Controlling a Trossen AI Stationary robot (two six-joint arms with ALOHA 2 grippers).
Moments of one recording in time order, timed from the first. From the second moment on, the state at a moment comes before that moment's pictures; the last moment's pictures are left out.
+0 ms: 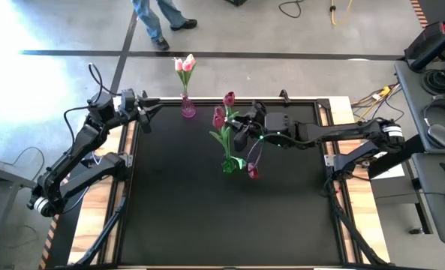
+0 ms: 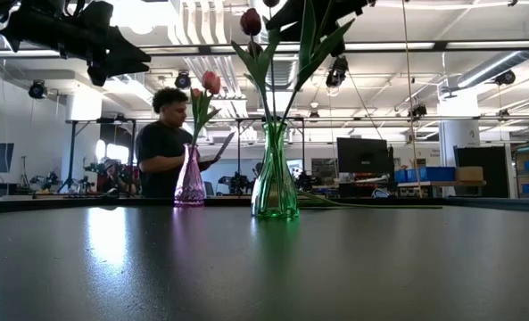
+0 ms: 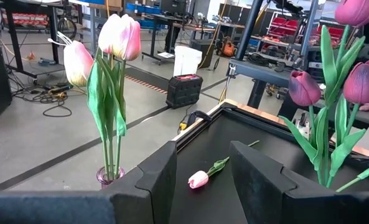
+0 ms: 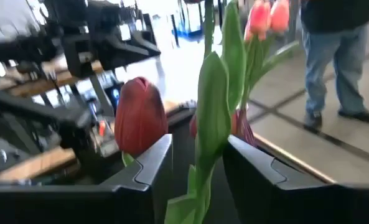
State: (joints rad) left arm 1.03 0.57 0.56 -0.10 0.50 -0.09; right arm -0.08 1.45 1.09 0.18 0.39 0.27
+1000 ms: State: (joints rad) left arm 1.02 0.57 0.56 -0.10 0.50 -0.09; right arm -0.08 1.45 1.53 -0.54 0.33 0.33
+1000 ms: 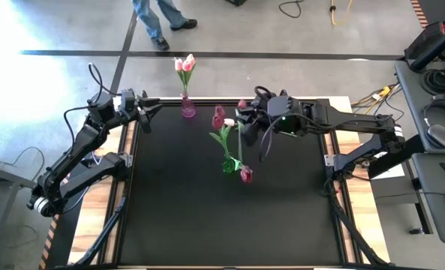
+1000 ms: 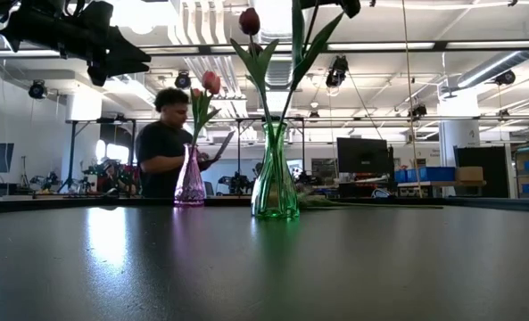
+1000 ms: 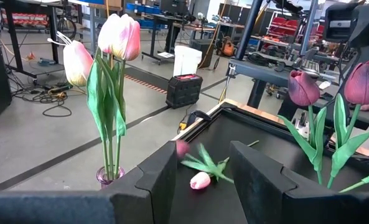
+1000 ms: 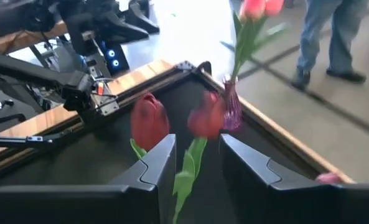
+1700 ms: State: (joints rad) left arm 1.02 0.57 0.56 -0.11 0.50 -0.09; right arm -0.28 1.60 1.24 -0.65 0.05 0.83
